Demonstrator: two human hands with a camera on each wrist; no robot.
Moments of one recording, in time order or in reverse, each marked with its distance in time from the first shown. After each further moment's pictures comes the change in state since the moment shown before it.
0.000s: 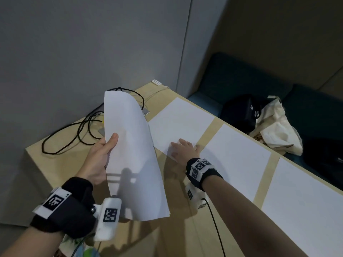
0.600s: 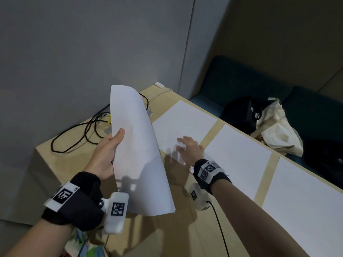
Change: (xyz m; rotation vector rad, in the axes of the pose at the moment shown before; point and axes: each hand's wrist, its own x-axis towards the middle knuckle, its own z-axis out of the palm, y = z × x) left_hand -0.008 0.010 0.002 -0.073 -0.064 0.012; right_hand -0.021 -0.003 -0.009 0.333 0.171 0.006
